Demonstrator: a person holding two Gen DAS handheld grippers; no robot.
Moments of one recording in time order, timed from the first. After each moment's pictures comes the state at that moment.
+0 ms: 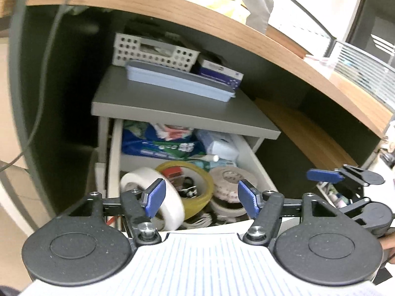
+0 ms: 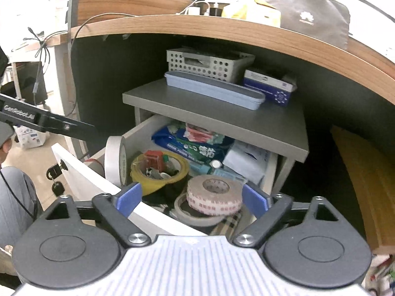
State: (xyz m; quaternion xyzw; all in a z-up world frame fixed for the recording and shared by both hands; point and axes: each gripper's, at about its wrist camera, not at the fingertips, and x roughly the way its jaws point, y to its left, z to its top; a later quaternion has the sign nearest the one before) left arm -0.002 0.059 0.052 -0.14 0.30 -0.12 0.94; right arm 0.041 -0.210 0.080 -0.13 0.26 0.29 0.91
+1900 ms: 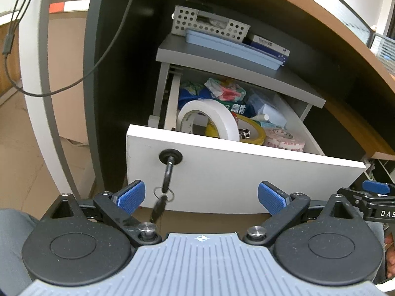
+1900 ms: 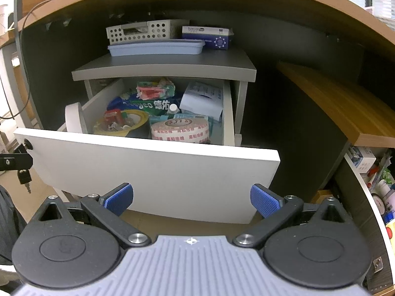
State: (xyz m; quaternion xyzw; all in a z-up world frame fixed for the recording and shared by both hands) left arm -0.066 0.066 -0.015 -0.13 0.32 -0.01 0.94; right arm 0.002 -0.232 0.009 -0.05 0.31 0.15 0.94
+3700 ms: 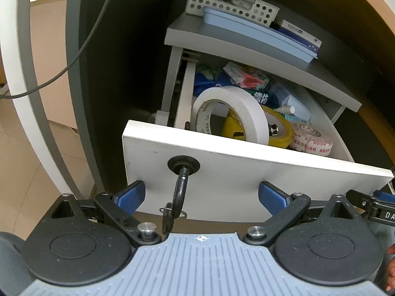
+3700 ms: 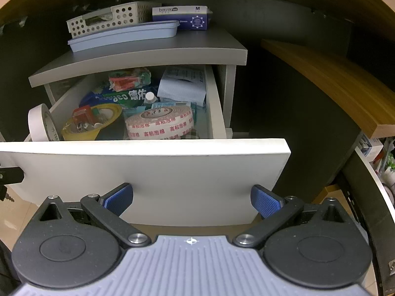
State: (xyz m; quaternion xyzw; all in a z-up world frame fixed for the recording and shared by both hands) left arm 0.005 0.070 -0.037 -0.14 0.36 0.02 0.92; right arm 0.059 -0.213 -0.015 -0.01 0.34 0.09 0.94
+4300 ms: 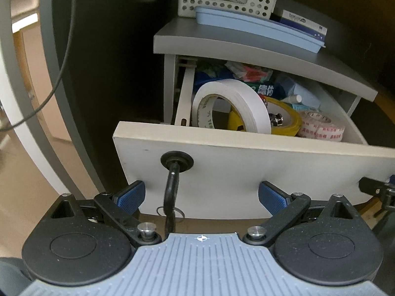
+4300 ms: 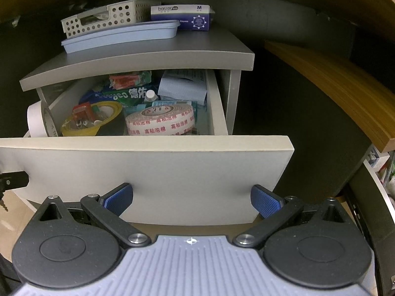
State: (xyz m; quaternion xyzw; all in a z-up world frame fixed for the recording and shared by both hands) left arm 0.036 0.051 -0.040 -0.07 0.36 0.05 0.93; right arm 0.058 -0.210 -0.020 -0.02 0.34 0.08 0.94
